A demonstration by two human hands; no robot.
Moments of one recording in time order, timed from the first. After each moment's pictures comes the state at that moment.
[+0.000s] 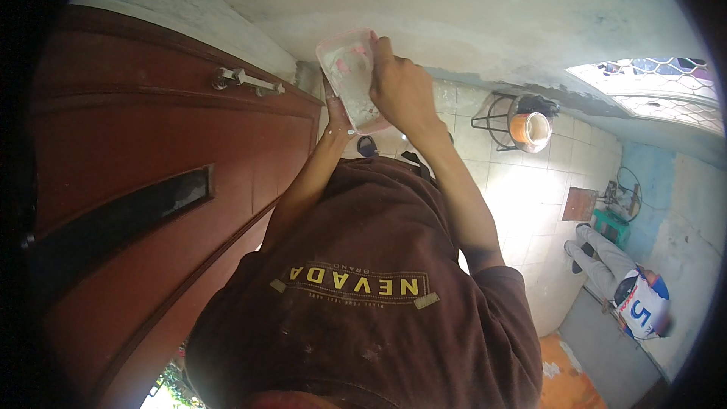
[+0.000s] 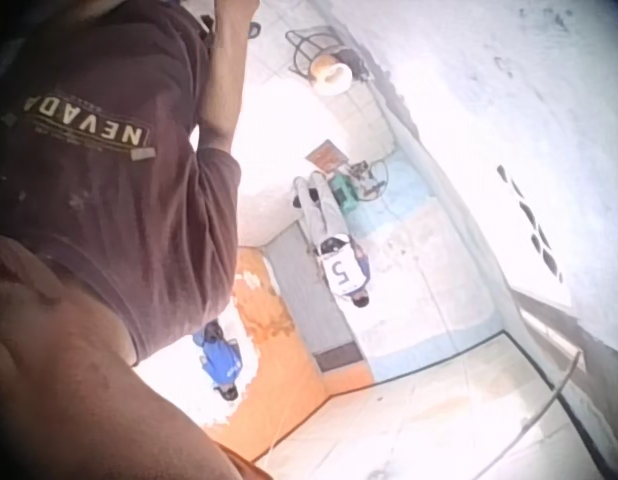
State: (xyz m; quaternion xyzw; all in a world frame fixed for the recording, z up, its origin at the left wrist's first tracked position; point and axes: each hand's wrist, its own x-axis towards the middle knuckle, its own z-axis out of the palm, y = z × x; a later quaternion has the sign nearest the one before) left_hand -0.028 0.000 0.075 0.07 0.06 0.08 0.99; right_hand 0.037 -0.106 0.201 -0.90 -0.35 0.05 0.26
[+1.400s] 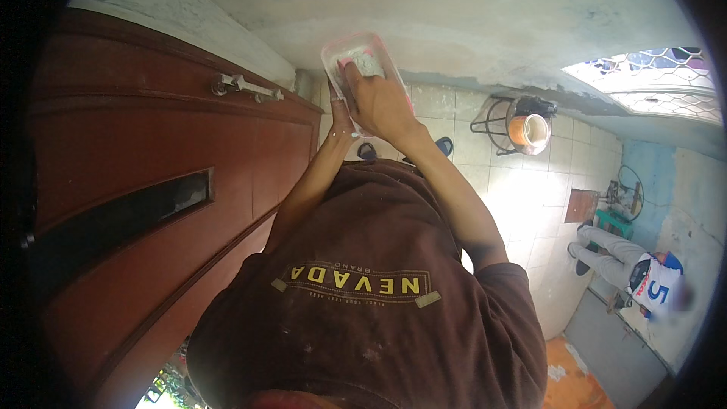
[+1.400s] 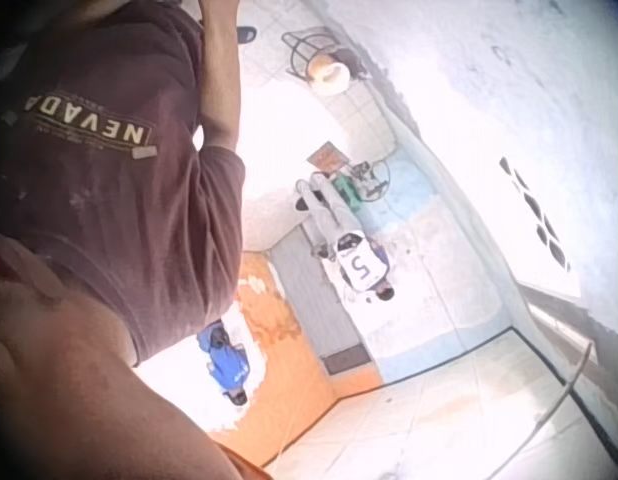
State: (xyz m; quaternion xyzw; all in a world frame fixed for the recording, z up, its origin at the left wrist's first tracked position) left_hand -0.021 -0.004 0.061 0.16 0.10 0.11 0.98; right_hand 0.025 -0.100 0.180 -0.83 -0.48 -0.04 0.28
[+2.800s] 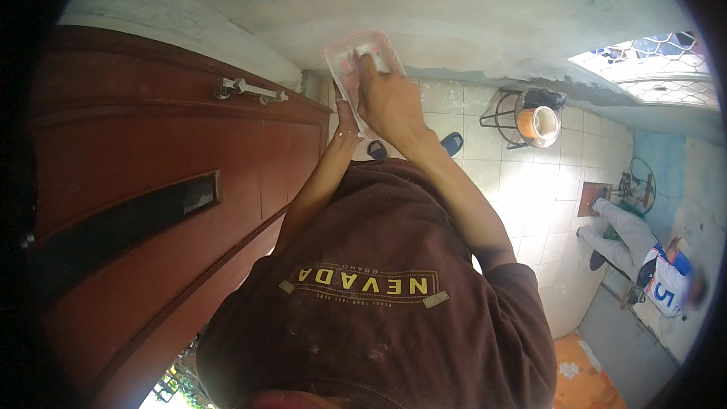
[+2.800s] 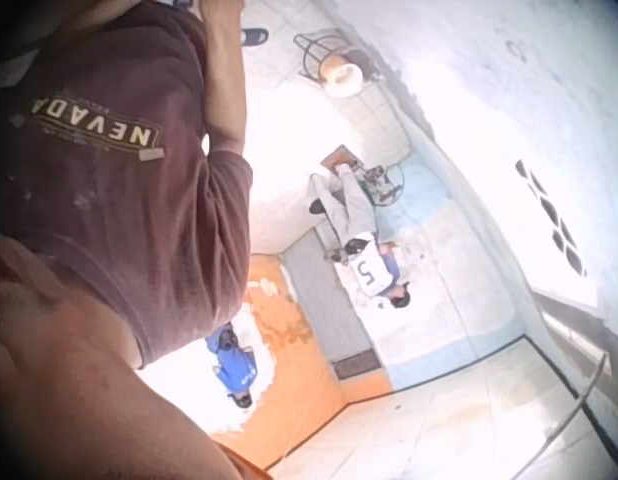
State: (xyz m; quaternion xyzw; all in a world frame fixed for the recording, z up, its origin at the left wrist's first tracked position) left_hand -0.017 -0.021 0.075 0.22 0.11 0.13 0.96; right_hand 0.024 -0.118 0.210 -0.90 -0.35 0.07 0.26
